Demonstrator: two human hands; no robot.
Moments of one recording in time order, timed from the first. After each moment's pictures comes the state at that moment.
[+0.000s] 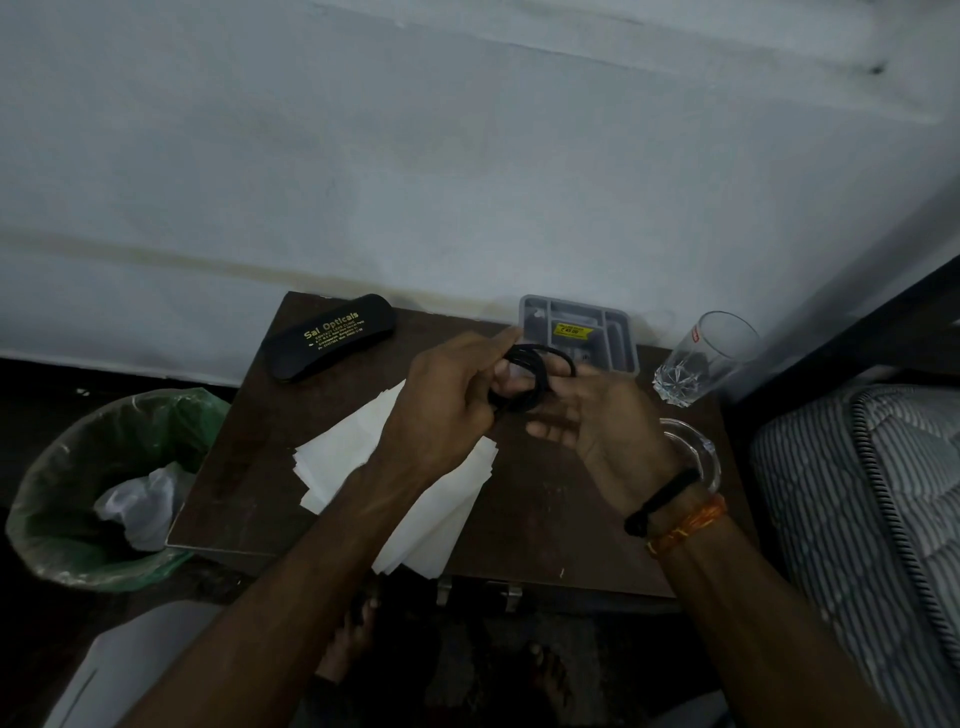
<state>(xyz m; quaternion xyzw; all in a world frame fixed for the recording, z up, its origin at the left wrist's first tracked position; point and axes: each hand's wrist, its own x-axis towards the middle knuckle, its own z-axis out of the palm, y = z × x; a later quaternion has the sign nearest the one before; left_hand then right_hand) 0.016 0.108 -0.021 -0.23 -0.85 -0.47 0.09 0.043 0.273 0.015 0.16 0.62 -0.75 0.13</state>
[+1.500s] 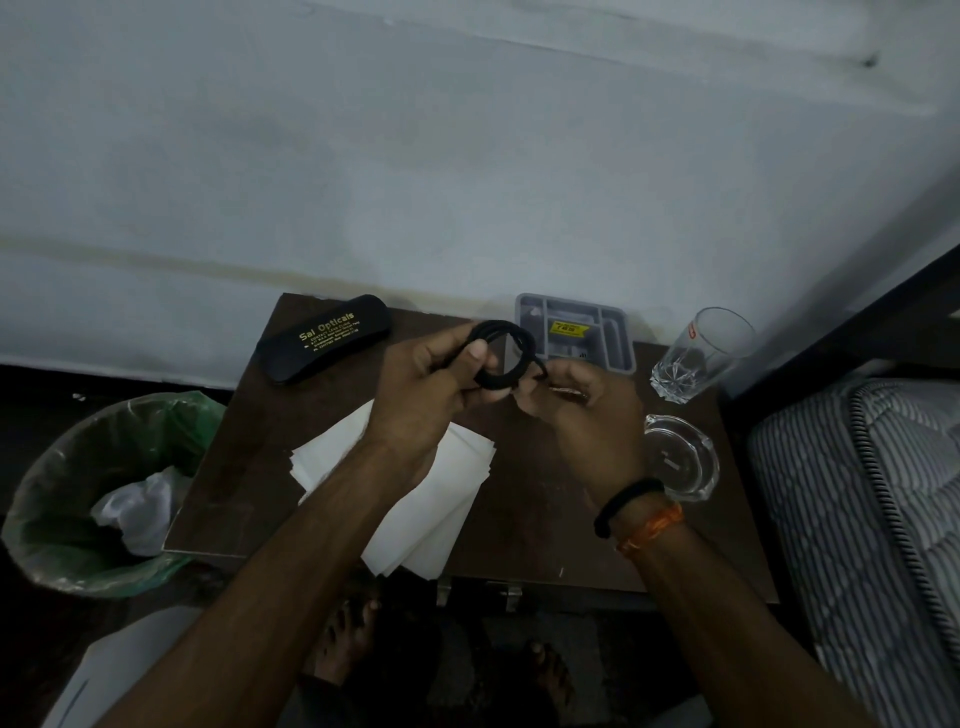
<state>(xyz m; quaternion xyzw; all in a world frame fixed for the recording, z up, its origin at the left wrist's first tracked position) 0.020 0.109 -0.014 0.00 -0.63 -0.77 -0.06 0.046 0.265 -0.010 0.11 0.79 -0.60 -0.08</state>
